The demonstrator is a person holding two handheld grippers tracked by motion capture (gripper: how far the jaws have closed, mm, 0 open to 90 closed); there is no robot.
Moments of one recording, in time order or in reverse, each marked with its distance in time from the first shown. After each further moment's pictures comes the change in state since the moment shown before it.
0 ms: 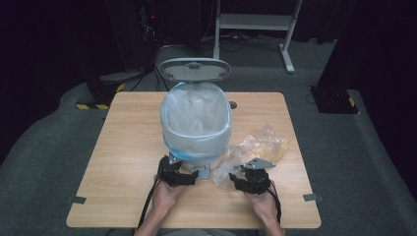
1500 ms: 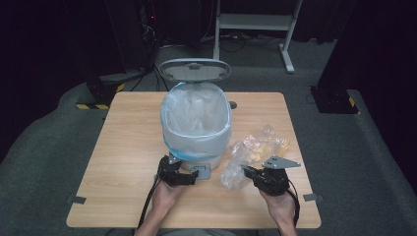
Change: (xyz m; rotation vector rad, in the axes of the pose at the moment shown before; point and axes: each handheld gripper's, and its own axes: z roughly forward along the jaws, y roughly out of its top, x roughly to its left) left arm 0.001 0.000 0.000 0.004 -0.006 -0.005; right arm -0.011 0.016 -0.067 -0.068 0.079 0.022
